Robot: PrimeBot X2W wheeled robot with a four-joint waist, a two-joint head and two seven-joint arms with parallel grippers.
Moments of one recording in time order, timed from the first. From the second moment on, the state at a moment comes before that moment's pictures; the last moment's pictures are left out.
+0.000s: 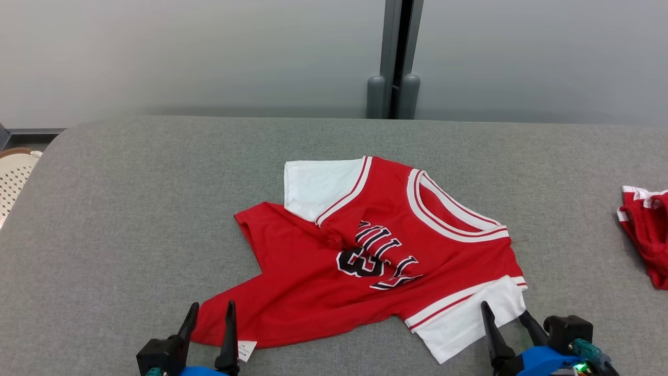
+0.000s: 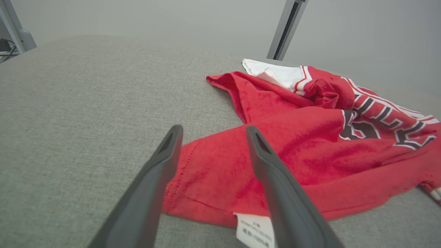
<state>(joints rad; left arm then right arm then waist) -0.01 0.05 -0.13 0.47 -0.25 -0.10 -0.26 -0.16 -0.05 0.03 0.70 0.21 0.13 -0.26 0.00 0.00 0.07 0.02</state>
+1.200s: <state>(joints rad) -0.01 0.05 -0.12 0.50 -0.24 -0.11 -0.26 -0.16 -0.05 0.02 0.71 0.26 0.13 -0.26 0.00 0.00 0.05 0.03</state>
